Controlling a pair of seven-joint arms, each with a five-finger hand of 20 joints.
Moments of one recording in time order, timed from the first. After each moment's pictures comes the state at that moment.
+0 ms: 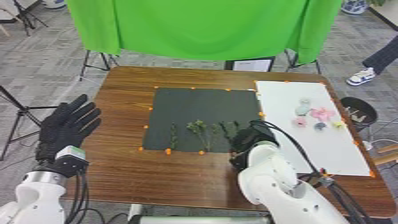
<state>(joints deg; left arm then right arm) 126.8 -46.8 -97.5 -120.9 18.8 13.3 20.1 -83.7 -62.2 52.1 -111.6 -116.8 13.1 66.7</state>
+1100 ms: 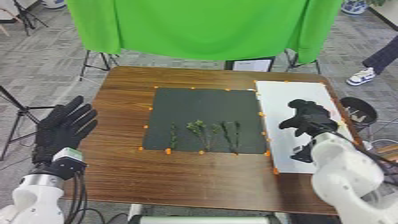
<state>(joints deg) 128.2 -47.3 -98.2 -121.4 18.3 14.1 21.5 -99.1 -48.5 80.4 -117.6 -126.3 -10.7 35.7</state>
